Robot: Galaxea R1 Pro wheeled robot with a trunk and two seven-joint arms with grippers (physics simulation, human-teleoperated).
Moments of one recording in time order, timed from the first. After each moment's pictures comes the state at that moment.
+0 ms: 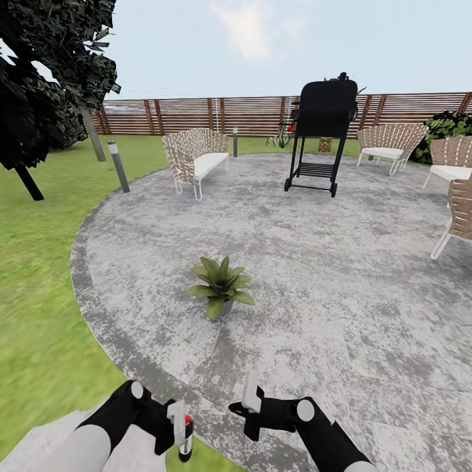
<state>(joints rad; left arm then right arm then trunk) -0.62 0.01 0.16 -0.44 -1.07 -0.14 -1.11 -0.46 0.11 0.13 -0.66 0.61 -0.35 0.82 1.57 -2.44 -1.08</state>
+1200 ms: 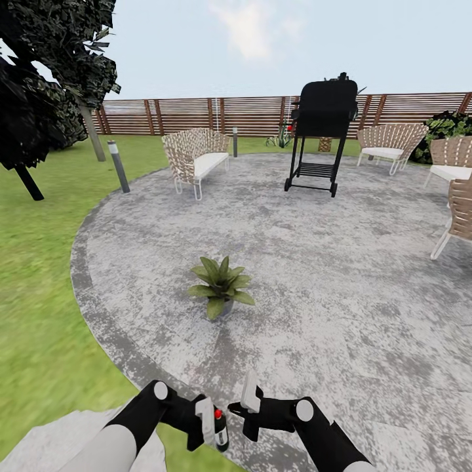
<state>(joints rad) -0.62 -0.11 0.16 -0.43 -1.03 -0.24 -1.08 -0.46 0.11 0.13 -0.66 0.61 -0.35 0.82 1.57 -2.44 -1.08</state>
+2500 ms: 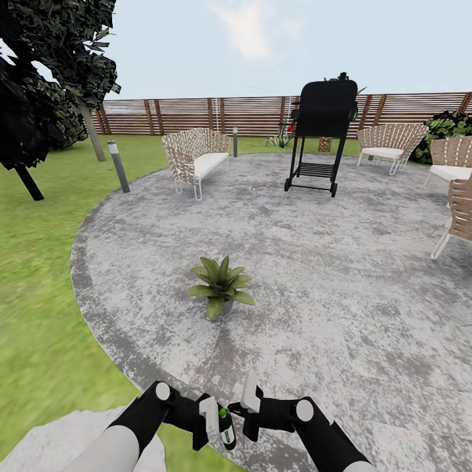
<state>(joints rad) -0.62 -0.12 0.16 -0.43 -0.98 -0.26 -1.08 -0.46 0.11 0.13 -0.66 0.61 -0.35 0.82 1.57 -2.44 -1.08</state>
